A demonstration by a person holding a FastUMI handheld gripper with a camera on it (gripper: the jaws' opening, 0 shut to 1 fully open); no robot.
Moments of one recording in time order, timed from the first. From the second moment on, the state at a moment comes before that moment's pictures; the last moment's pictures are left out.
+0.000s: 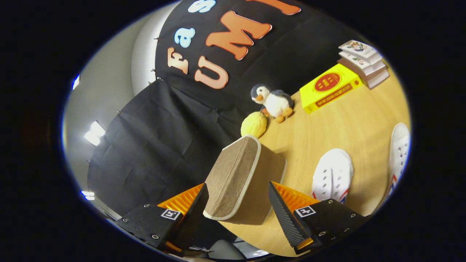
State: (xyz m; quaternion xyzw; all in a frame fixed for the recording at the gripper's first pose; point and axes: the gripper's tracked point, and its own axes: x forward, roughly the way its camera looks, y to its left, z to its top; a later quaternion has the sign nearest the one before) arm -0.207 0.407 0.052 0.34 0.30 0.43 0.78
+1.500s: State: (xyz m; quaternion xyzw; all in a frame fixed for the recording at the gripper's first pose) arm -0.171 0.475 0.079 0.52 0.33 0.47 0.63
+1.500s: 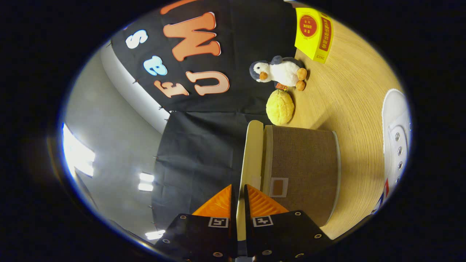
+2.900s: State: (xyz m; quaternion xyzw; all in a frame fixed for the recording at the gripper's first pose) arm -0.214 0.619 0.230 0.34 0.28 0.47 0.76
